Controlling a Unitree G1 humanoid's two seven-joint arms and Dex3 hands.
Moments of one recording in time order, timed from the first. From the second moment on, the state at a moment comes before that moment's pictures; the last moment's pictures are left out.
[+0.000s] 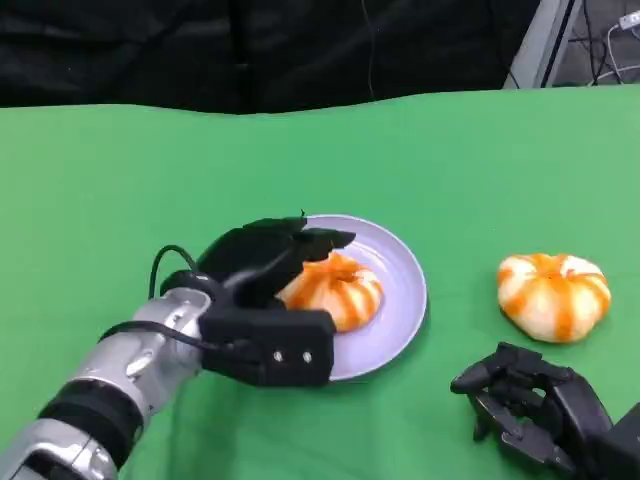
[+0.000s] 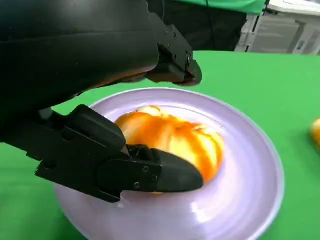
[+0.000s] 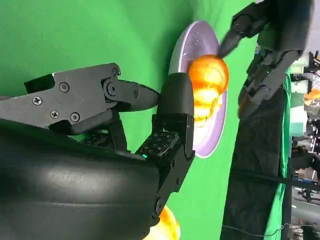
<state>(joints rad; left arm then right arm) -0.65 0.18 -0.48 0.88 0.59 -0.43 0.05 -0.15 -0.02 -0.03 0.92 0.07 -0.79 0.37</state>
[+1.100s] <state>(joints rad) -0.18 0.07 0.03 0.46 -0.36 -0.55 -0.56 -0.16 -0.02 -0.03 0.93 0.07 -0.79 0.38</state>
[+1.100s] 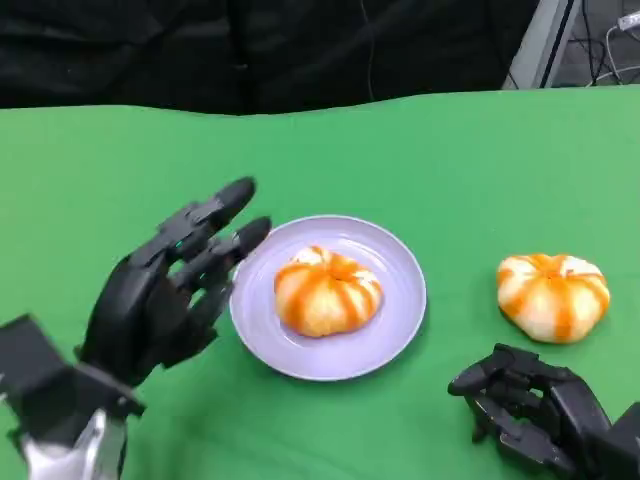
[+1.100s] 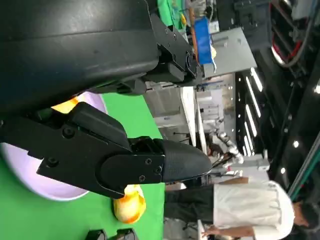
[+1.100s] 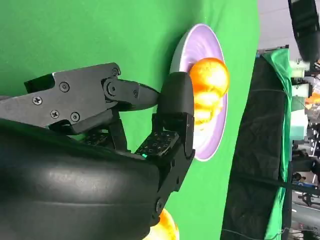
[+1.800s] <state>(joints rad) -0.04 0.12 0.28 0.62 -0.48 -0.64 -0.77 -0.16 -0.02 -0.04 0.94 0.07 -0.79 0.40</state>
